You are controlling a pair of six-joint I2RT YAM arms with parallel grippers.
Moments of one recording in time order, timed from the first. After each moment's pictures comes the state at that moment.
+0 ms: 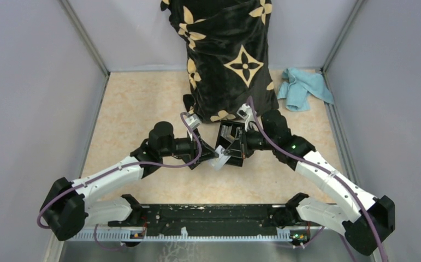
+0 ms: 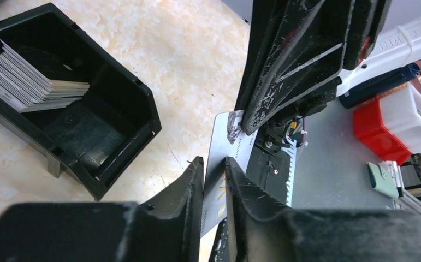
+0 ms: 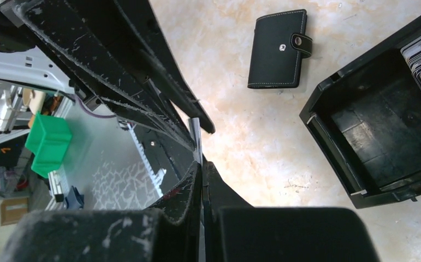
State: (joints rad) left arm -0.76 1.14 0.63 0.31 0.61 -0.44; right arm 0.63 0.98 0.84 -0.38 -0.57 0.40
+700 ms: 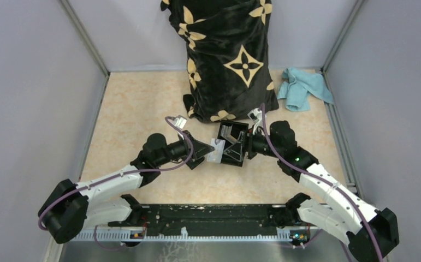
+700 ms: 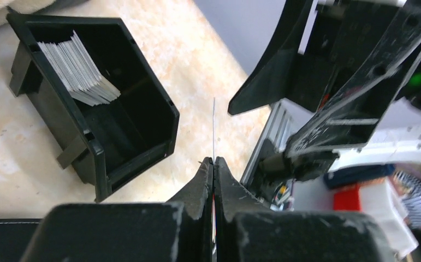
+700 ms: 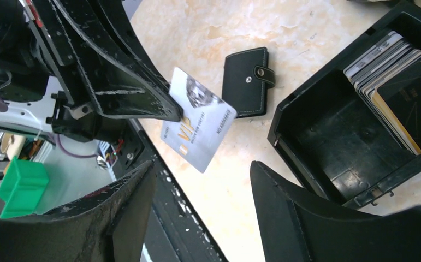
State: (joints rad) left arm -0.75 1.11 0.45 0.59 0.38 -0.70; right arm 0.58 0.87 0.66 -0.16 -0.49 0.45
